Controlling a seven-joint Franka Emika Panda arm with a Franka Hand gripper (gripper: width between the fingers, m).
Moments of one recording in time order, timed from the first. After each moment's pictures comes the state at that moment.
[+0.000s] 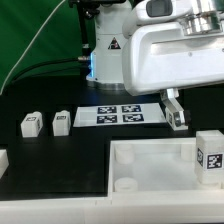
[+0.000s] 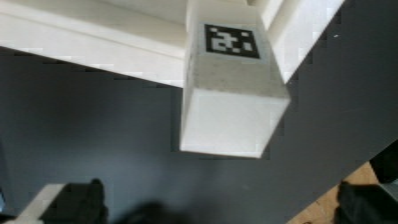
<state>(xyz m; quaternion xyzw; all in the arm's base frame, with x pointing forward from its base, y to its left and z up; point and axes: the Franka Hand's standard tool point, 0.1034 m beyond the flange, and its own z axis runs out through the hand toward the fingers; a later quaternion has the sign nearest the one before) 0.619 0.109 0.117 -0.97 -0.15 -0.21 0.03</state>
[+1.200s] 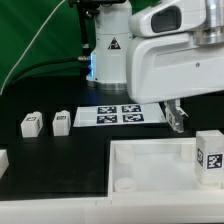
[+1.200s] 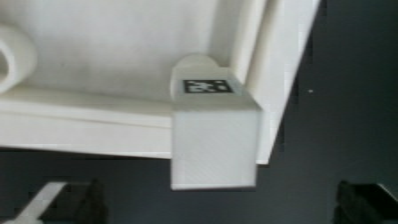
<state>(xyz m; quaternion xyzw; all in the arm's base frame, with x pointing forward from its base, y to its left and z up) 0.631 0.113 0.115 -1.00 -0.02 -0.02 0.04</state>
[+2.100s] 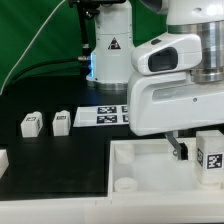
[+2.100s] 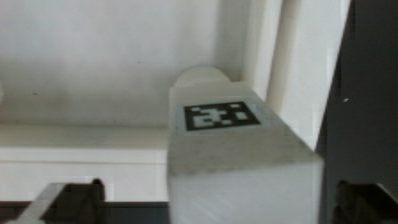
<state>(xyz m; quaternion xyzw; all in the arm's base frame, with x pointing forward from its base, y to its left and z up) 0.632 0.107 0.076 -1.00 -0.03 -0.03 0.04</state>
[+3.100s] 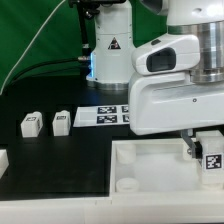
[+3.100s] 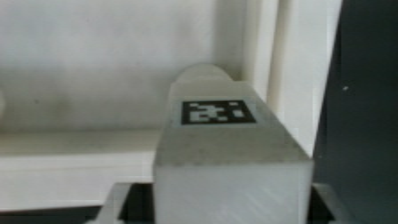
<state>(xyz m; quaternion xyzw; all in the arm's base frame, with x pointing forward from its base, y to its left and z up) 0.633 0.110 0.076 -1.00 0.06 -0.03 0.05</state>
